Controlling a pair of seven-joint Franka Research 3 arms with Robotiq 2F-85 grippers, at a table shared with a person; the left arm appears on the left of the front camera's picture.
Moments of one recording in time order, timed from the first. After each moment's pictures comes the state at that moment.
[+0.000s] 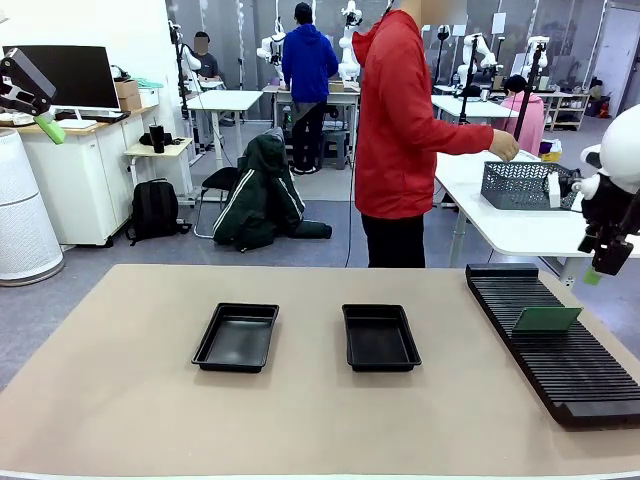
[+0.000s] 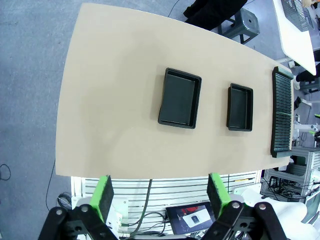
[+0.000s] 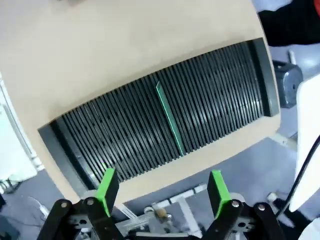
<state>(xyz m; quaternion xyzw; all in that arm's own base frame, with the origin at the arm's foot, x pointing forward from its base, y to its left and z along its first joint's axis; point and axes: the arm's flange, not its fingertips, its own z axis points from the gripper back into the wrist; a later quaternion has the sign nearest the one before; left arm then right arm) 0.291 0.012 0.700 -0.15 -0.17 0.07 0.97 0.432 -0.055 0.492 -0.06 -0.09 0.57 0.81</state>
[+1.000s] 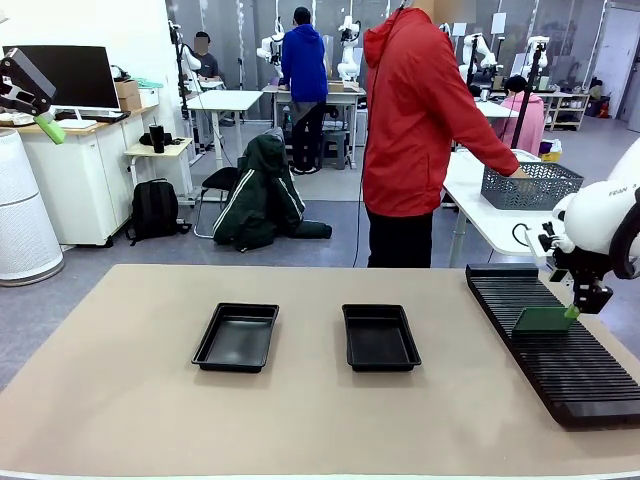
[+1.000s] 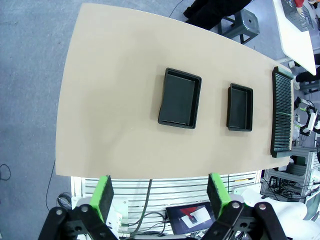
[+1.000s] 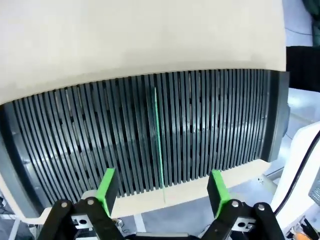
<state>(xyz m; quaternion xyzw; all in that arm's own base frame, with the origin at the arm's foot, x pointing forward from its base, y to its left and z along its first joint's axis) 0.291 0.012 0.700 -0.15 -0.17 0.07 0.97 0.451 -0.059 0.398 -0.10 -0.12 0.67 0.72</state>
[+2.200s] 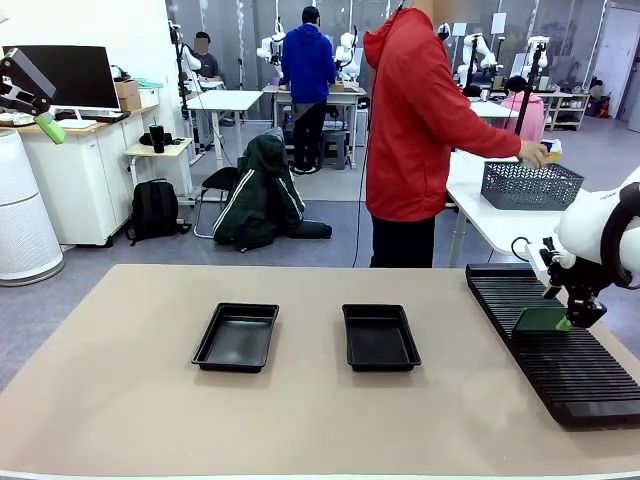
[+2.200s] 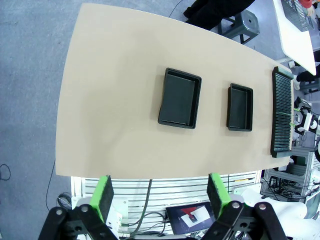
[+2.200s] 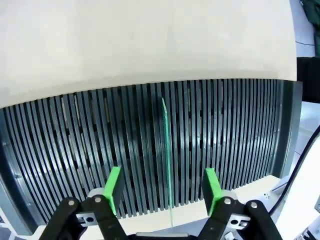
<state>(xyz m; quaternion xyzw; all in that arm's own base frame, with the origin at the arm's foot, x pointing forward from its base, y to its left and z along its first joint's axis) 0.291 0.012 0.700 -0.15 -0.17 0.07 0.97 0.455 -0.068 0.367 -0.07 -0.14 0.68 0.72</state>
